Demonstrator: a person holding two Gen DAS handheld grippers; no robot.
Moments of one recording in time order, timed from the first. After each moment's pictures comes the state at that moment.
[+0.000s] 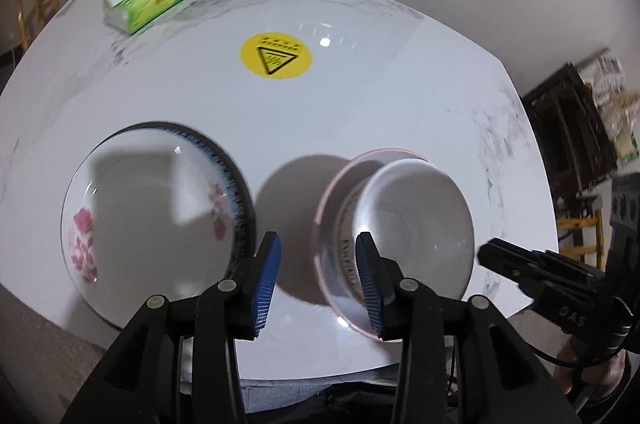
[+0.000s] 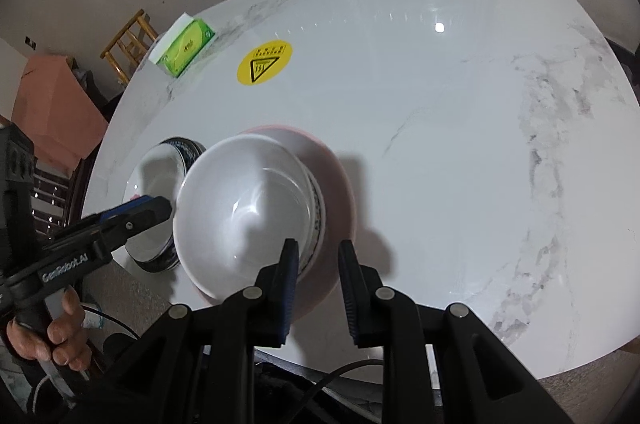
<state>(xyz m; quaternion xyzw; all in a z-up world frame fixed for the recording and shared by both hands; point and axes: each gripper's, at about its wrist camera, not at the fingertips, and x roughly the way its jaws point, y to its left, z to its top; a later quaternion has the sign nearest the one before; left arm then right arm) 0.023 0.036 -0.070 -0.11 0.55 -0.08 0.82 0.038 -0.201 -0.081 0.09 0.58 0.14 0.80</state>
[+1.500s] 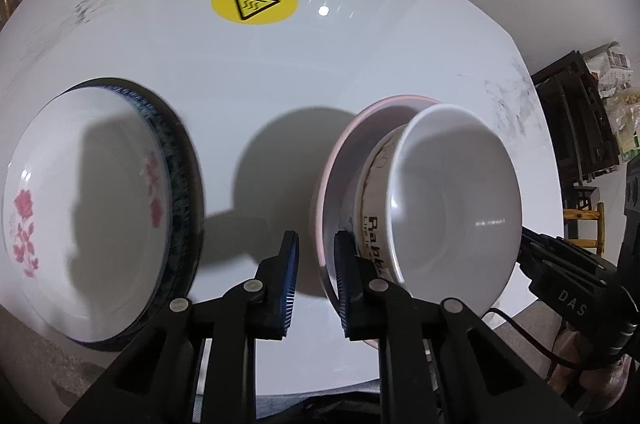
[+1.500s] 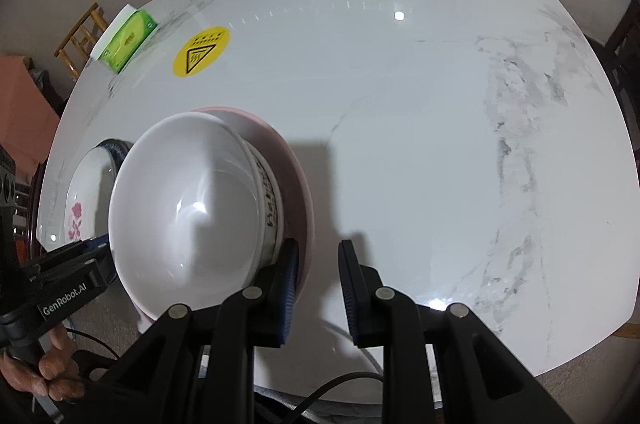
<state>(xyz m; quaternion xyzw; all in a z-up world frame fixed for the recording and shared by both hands) 0.045 0.001 -0.124 -0.12 0.60 -0.10 0.79 0.061 -0.216 -0.119 0.05 0.61 0.06 0.79</state>
